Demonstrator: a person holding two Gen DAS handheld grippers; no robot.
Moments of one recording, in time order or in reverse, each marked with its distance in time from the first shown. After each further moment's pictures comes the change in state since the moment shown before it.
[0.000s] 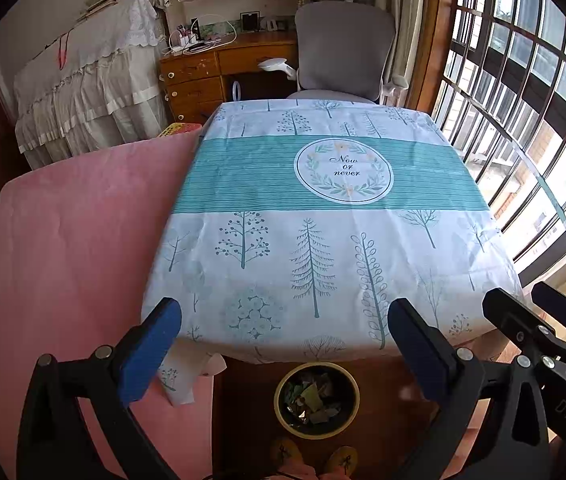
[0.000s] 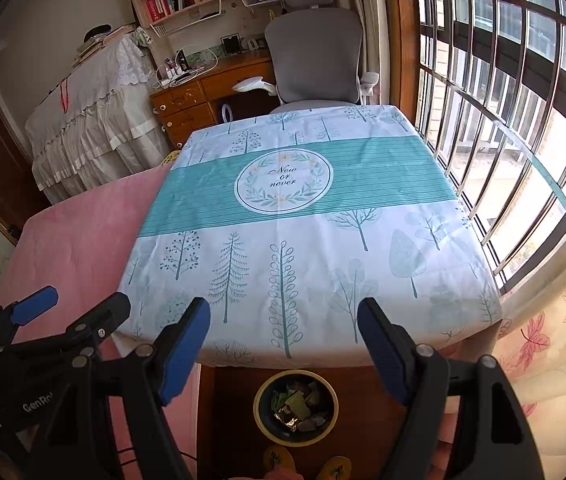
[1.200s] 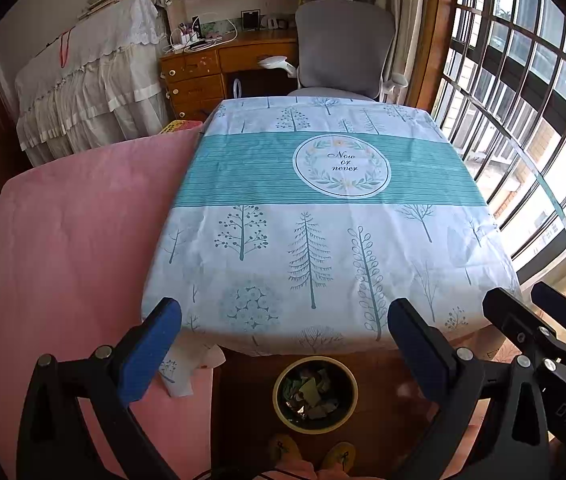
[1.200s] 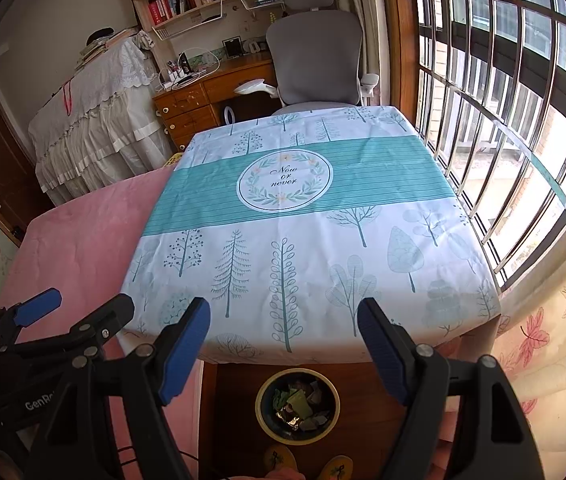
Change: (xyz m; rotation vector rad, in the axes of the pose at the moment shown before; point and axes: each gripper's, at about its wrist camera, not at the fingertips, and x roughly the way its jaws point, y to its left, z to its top) left arm -0.008 -0.005 -0.010 -0.010 0.007 0.003; right arm 0.001 -0.001 -0.003 0.001 -0.003 0.004
